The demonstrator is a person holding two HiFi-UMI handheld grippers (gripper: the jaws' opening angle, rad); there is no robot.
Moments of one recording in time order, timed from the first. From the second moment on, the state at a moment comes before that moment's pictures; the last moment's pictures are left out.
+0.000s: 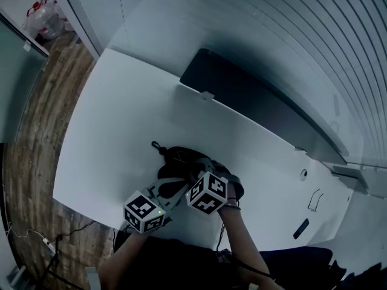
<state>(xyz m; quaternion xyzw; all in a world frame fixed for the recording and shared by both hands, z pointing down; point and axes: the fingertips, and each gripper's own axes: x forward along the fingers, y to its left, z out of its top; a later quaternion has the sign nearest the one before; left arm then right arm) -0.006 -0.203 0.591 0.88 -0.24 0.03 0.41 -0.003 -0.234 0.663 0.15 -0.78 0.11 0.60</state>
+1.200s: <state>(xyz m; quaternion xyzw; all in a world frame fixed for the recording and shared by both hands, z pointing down) -0.008 -0.205 0.587 0.88 -0.24 0.03 0.41 0.000 -0.239 0.653 0.19 -0.78 0.07 0.60</state>
